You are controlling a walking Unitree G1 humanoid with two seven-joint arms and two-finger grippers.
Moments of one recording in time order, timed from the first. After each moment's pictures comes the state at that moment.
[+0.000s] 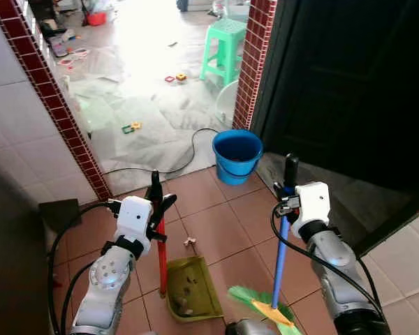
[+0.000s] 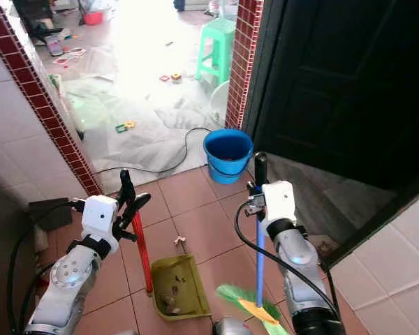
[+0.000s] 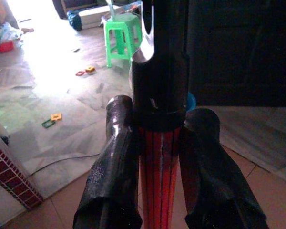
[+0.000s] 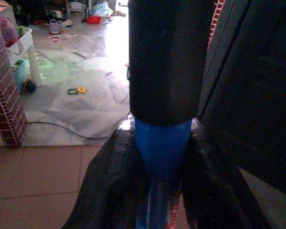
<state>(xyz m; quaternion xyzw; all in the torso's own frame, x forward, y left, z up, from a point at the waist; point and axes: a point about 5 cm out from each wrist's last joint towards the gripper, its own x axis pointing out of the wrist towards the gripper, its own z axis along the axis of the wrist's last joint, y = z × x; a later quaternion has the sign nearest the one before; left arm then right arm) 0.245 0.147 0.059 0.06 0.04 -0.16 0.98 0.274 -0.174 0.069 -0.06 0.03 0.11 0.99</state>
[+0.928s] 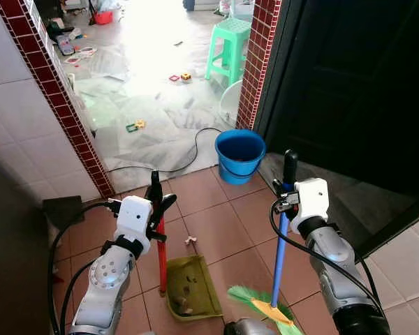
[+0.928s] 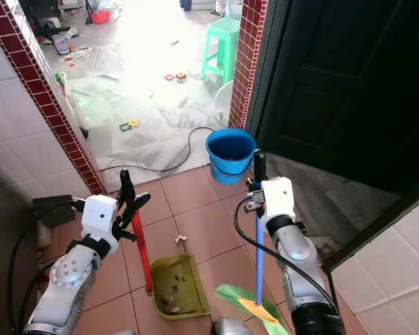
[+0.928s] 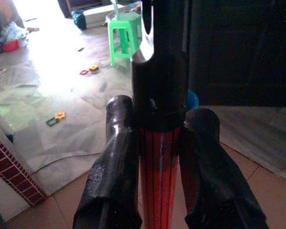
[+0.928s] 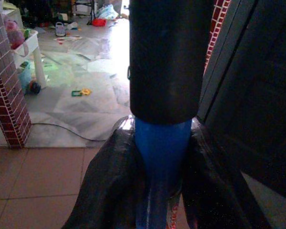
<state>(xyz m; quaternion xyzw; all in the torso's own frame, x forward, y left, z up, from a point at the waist) 0.245 0.147 0.060 0.06 0.04 -0.15 0.99 0.280 -0.174 0.073 -0.07 0.02 0.11 0.99</state>
